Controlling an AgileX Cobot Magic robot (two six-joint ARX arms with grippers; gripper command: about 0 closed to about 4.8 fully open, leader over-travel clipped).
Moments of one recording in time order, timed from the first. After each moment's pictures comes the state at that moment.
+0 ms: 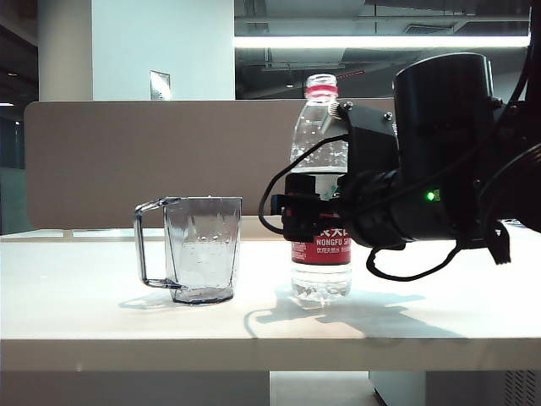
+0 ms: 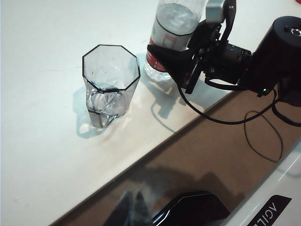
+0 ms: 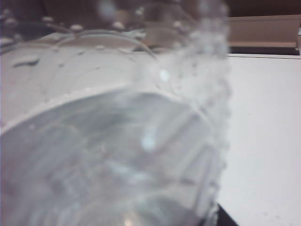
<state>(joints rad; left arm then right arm) -0.32 0.69 0.96 -0.94 0.40 0.10 0.65 1.95 0.56 1.30 0.23 0.12</state>
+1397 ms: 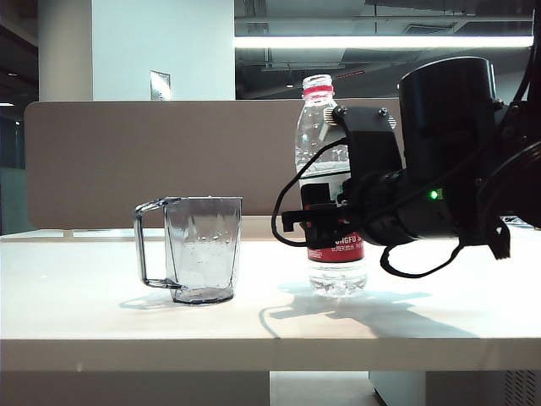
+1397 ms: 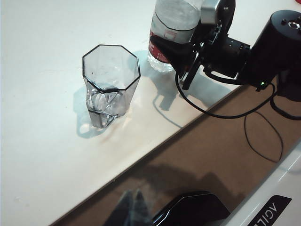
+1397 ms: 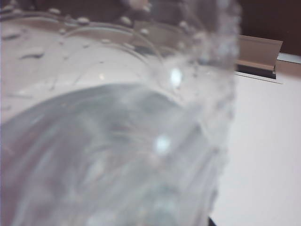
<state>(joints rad) -0.32 0.69 0.96 -0.94 0.40 0.10 0.61 1.95 0.58 1.26 0.23 -0.06</state>
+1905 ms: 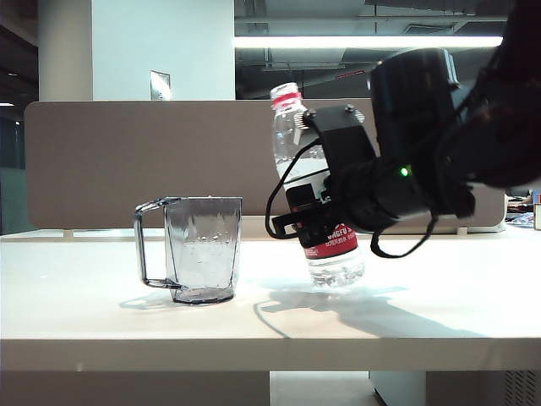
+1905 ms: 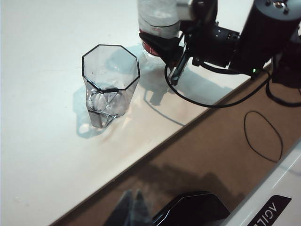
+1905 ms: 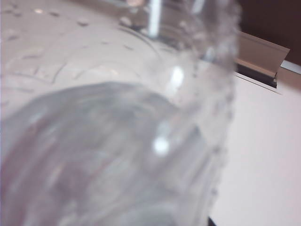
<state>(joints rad) -0.32 0.69 0.96 -0.94 0.40 0.10 0.61 1.89 0.70 0.99 0.23 -0.21</state>
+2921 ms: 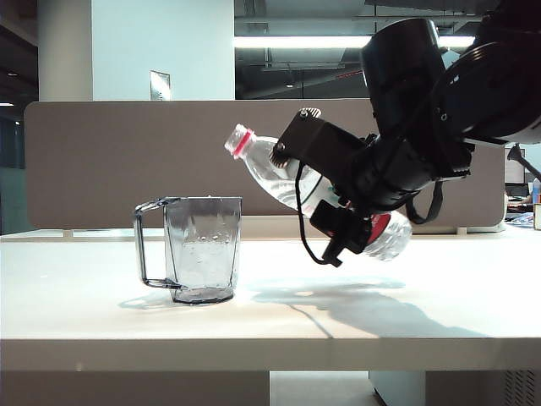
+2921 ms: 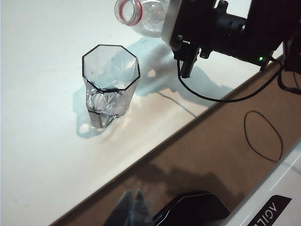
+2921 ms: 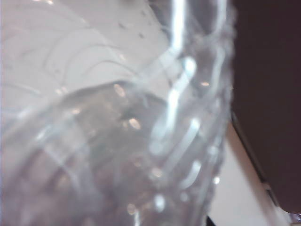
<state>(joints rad) -0.32 0.69 0.96 -0.94 0.40 0.10 0.61 1.79 0.73 0.78 0.38 -0.87</state>
